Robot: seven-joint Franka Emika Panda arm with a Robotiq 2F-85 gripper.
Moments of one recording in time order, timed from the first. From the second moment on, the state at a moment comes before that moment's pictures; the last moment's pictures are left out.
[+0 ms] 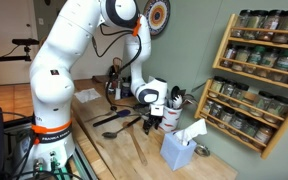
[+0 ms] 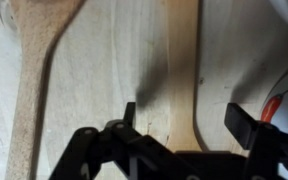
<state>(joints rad) -0.07 0.41 -0.15 -2.43 0.12 2.90 1.24</state>
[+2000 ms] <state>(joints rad) 0.96 0.39 -1.15 -2.62 -0.19 3.06 1.60</state>
